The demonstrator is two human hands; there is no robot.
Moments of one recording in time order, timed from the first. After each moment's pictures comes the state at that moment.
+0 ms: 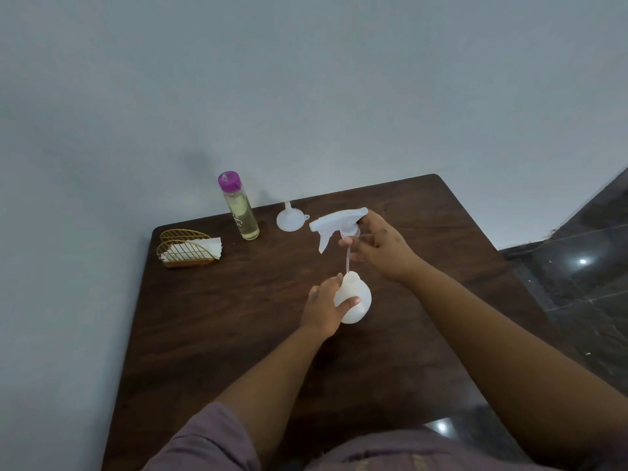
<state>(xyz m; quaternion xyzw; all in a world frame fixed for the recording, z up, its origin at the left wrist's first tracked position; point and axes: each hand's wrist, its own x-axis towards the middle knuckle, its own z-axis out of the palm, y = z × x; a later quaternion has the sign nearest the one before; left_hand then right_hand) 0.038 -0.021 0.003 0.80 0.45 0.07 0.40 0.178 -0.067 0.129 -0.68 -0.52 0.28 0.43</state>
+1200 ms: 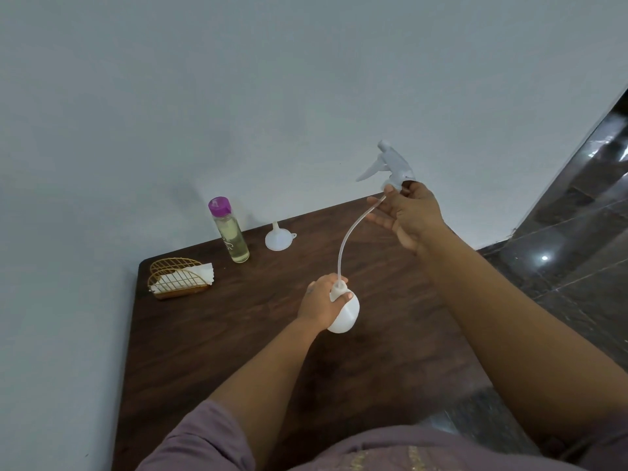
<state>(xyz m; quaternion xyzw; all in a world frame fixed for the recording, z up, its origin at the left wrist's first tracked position) 0.037 -0.001 0.032 0.83 0.36 0.09 0.41 0.190 -0.076 0.201 -0.54 -0.13 0.33 0.76</state>
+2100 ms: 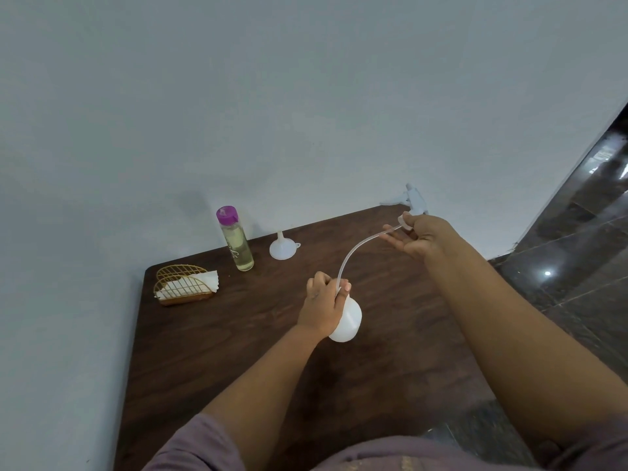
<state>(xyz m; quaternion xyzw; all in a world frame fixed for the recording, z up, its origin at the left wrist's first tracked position) 0.032 -0.002 0.043 0.88 0.34 0.15 0.30 0.201 -0.084 0.204 -0.52 0.08 0.42 0.74</state>
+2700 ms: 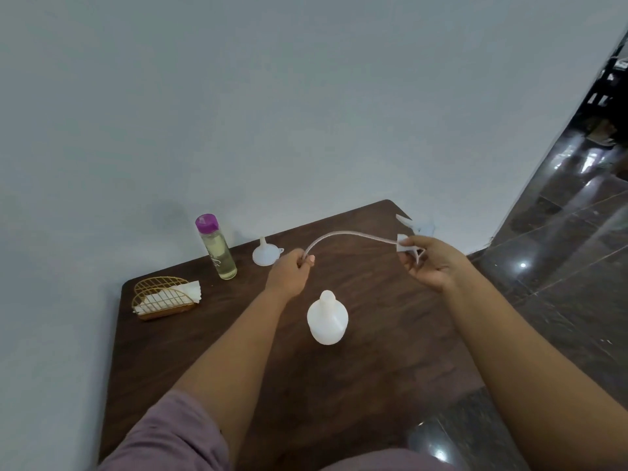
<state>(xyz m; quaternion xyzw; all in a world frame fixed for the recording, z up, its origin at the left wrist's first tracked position) 0.045 0.059 0.090 0.85 0.38 0.14 0.35 0.216 -0.144 0.167 -0.49 0.08 0.41 0.76</state>
